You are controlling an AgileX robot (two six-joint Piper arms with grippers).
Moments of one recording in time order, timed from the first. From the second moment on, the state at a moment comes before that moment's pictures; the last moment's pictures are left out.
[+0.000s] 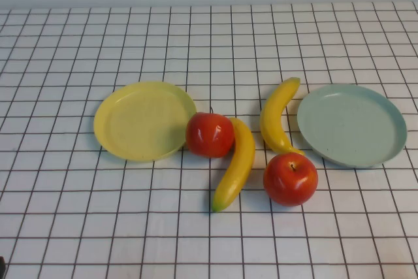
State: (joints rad) right arm 0.11 -0.02 0.03 0.02 0.36 0.13; left arm -0.13 -0.01 0.02 0.04 0.39 -0.01
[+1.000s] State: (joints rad) right arm 0.11 -0.02 0.03 0.02 0.36 0.13; left arm -0.13 -0.01 0.02 0.04 0.39 -0.01
